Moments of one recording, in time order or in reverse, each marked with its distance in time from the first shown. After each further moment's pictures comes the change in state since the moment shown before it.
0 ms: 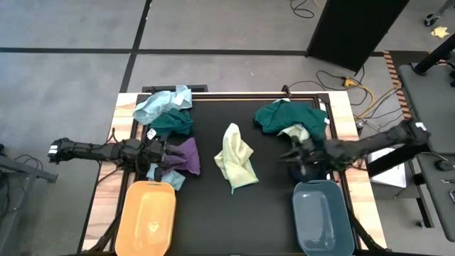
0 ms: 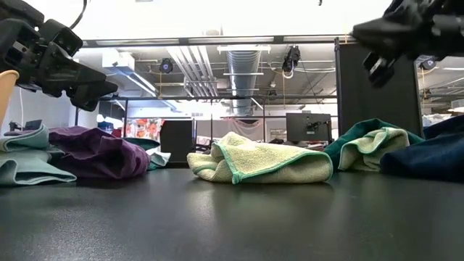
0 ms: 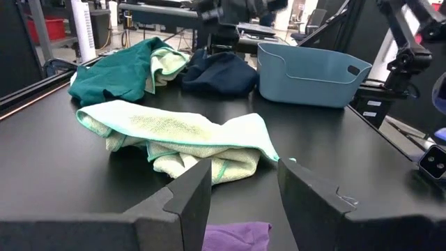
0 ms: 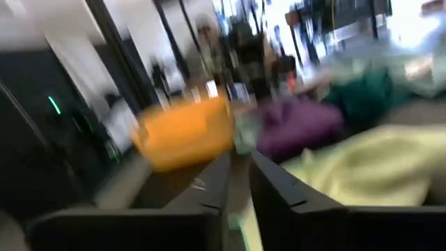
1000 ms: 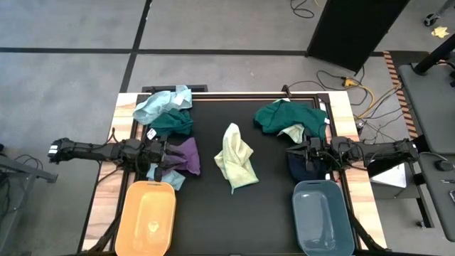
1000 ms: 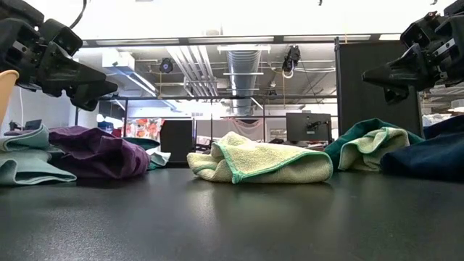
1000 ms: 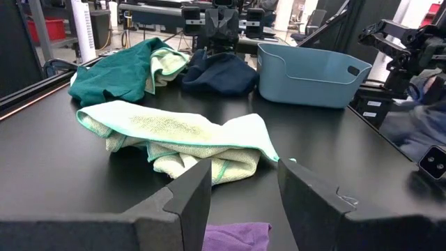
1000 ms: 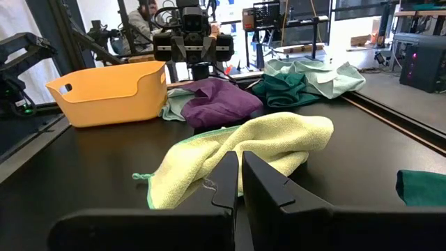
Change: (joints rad) left arm 0.000 -0.002 0.000 0.000 0.000 0.000; right arm -0.157 -0.654 -0.120 -0.532 -0.004 -0.232
